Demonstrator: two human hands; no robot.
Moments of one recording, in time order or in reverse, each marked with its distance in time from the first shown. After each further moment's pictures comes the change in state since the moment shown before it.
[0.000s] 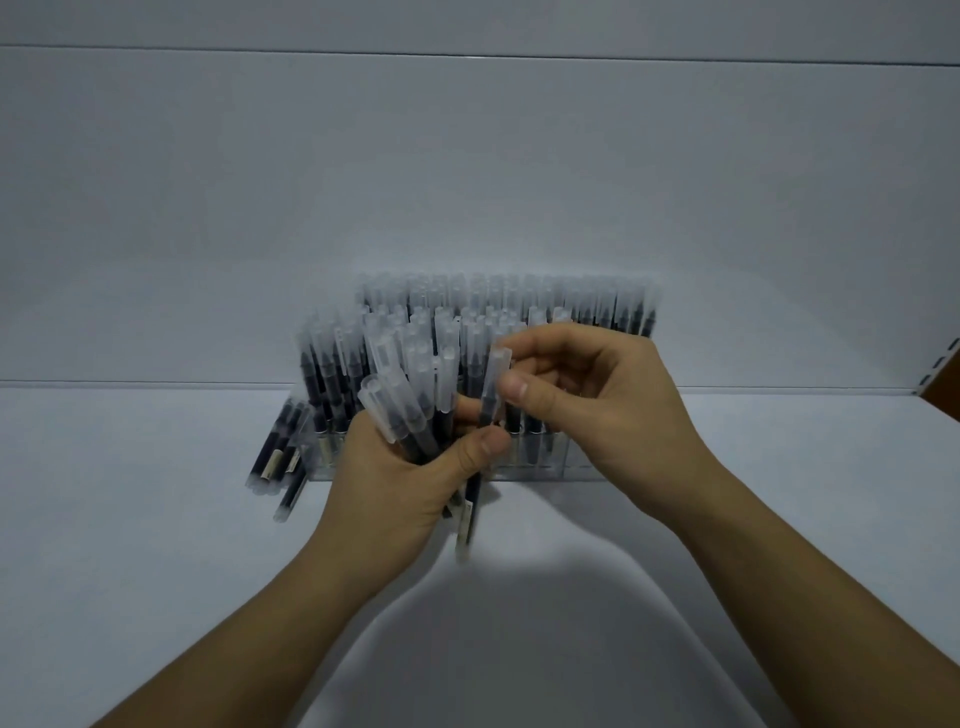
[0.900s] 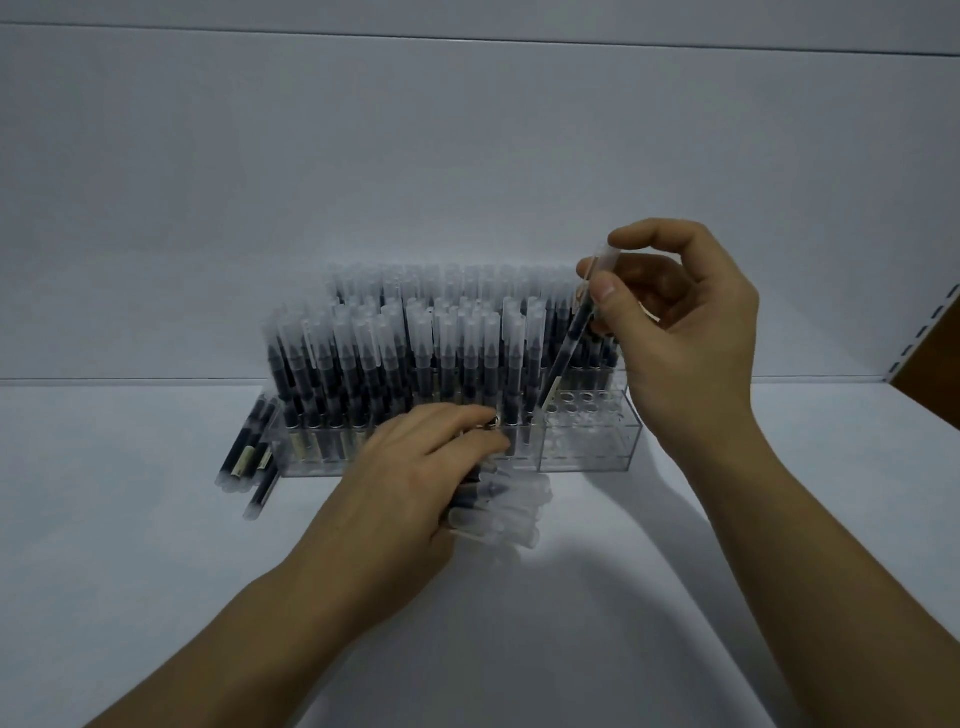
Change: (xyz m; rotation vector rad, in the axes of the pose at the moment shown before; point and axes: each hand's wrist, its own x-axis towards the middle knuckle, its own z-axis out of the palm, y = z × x) left_hand -0.002 -0.033 -0.011 0.972 -0.458 0.391; right_hand 0.011 -0.007 -0.037 -0.139 0.436 -0.234
